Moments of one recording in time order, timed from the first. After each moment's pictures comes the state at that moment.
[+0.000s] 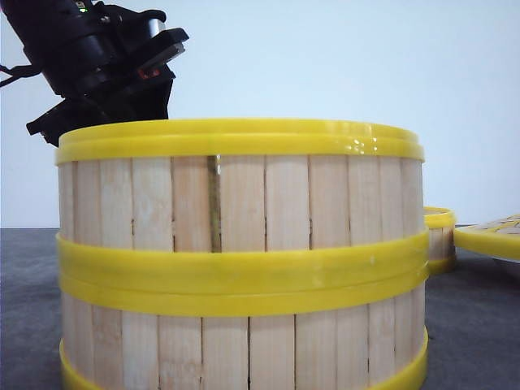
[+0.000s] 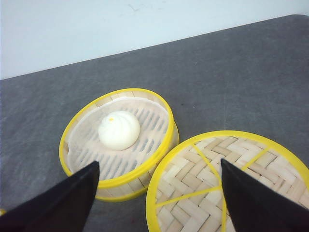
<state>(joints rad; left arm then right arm) -0.56 1.40 1.04 -0.64 0.21 -0.13 0.06 0.60 0.76 -0.51 -0.08 0.30</state>
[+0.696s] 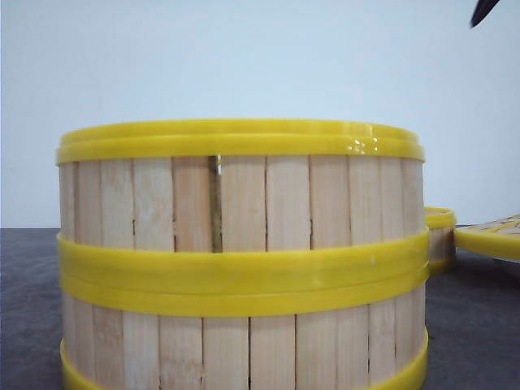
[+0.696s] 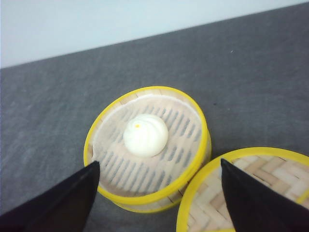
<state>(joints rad) -0.54 0.77 1.01 -0.55 0.00 -0.15 0.06 1.03 1.01 -0.48 -0.21 0.30</state>
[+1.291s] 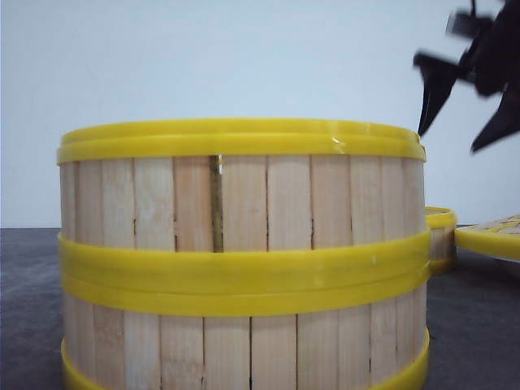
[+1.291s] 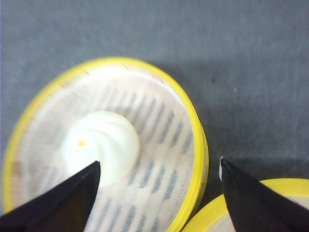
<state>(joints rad) -0.54 0.28 0.76 -0.78 -0.02 -0.24 0.06 1.62 1.21 -0.37 -0.19 0.29</state>
